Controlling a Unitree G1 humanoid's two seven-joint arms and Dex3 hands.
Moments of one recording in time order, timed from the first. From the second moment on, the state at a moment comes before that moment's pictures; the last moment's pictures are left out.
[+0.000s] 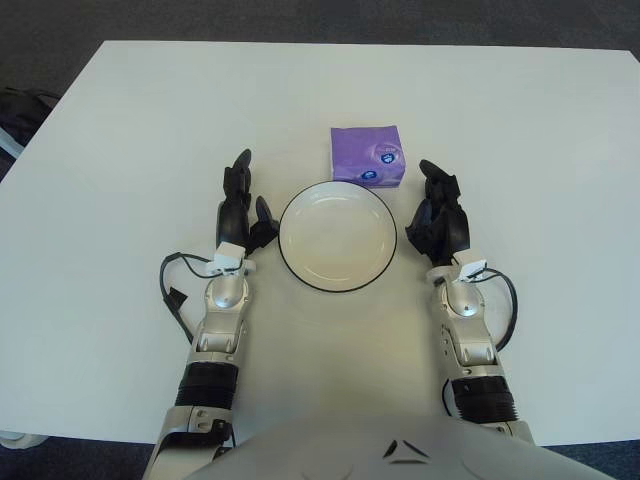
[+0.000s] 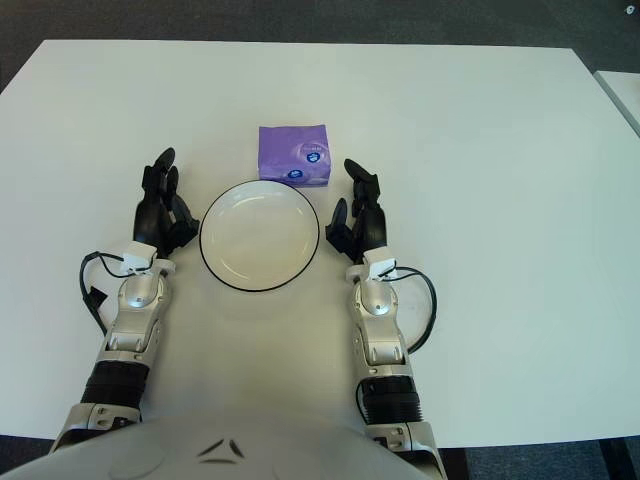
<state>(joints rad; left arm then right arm) -0.03 0.01 0.01 0.13 0.13 -0.26 0.16 0.02 0.09 0.05 0.03 -0.07 -0.20 -0.12</state>
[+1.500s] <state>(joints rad) -0.06 0.00 0.02 0.17 0.13 -0.28 0.16 -0.23 -0.12 -0.18 -0.19 -0.08 -0.19 -0.12</state>
